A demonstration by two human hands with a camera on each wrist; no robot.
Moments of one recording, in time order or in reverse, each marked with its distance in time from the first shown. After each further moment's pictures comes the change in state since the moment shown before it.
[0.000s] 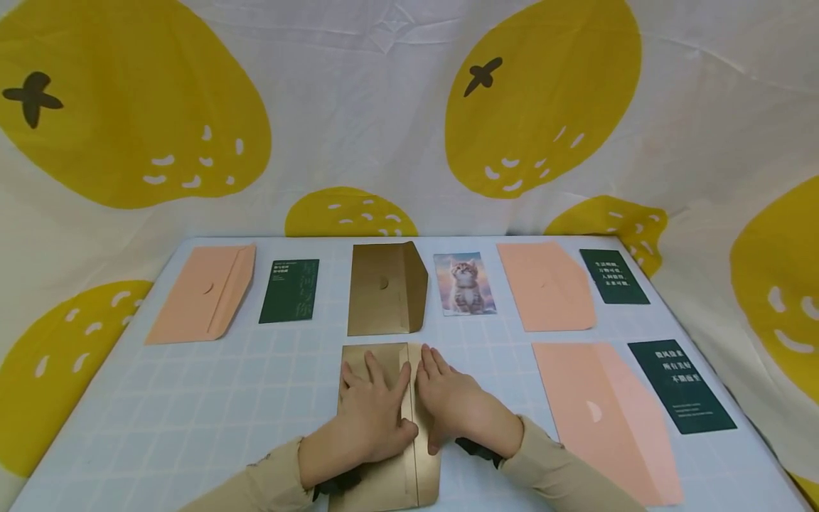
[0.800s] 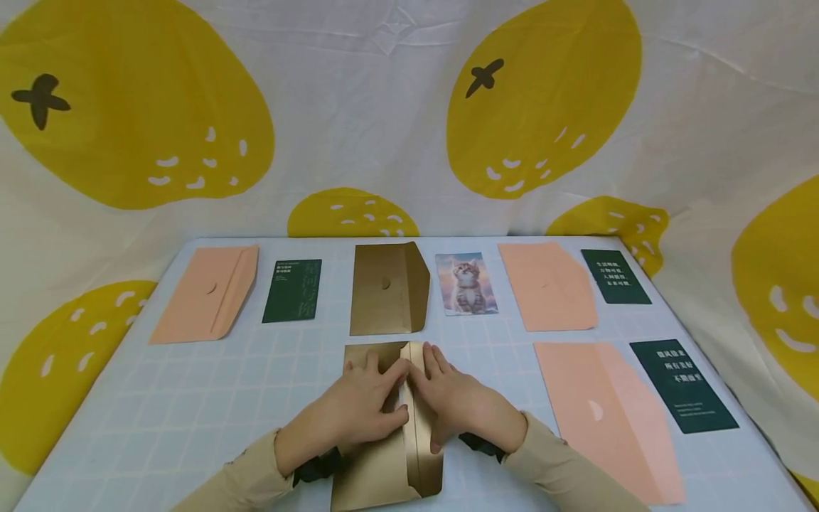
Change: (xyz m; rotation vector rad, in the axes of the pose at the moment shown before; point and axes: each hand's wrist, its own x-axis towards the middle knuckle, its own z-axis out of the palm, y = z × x) left_hand 0.003 -0.035 -0.008 -0.396 0.081 0.207; right_hand 0.001 0.005 0.000 0.152 -0.024 -0.028
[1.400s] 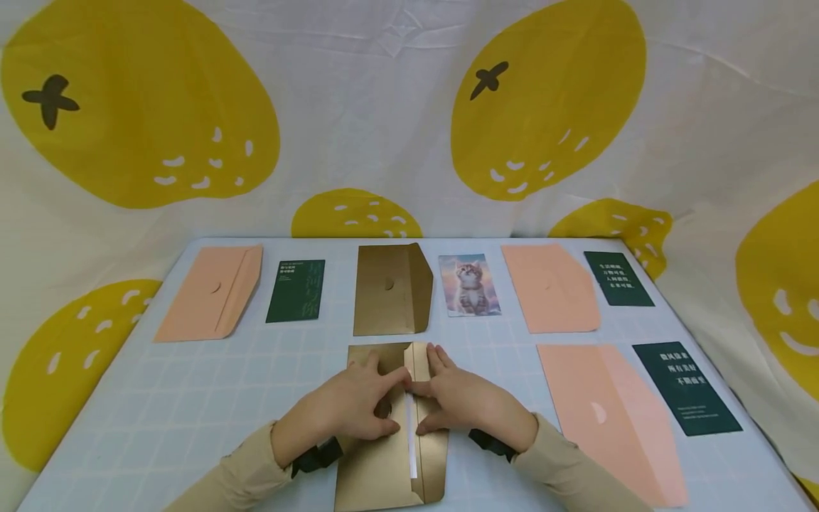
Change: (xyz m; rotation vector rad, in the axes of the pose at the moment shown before) left_hand -0.005 -0.006 -0.016 -0.003 -0.142 0.014; right_hand -0.006 0.013 -0.005 0.181 0.089 -0.172
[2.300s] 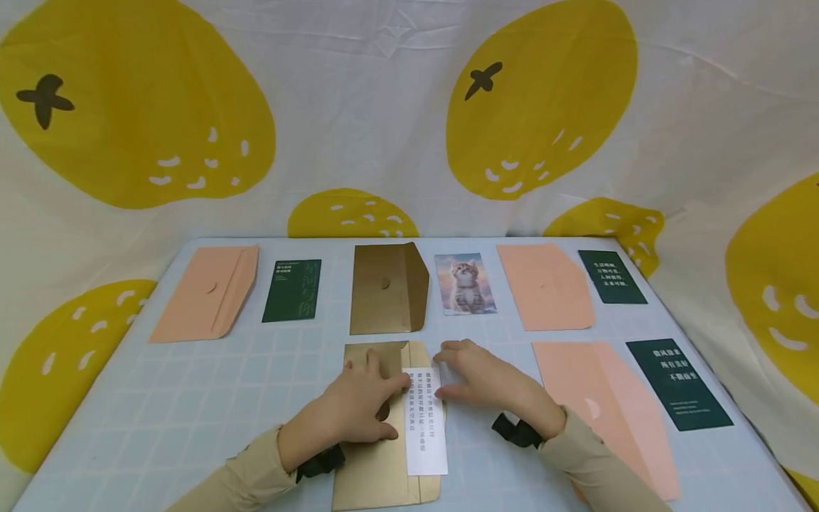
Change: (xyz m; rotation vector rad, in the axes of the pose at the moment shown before) left_hand 0.003 0.008 0.012 0.206 0.044 0.005; right_hand -0.008 0.037 -0.010 0.084 0.194 -0.020
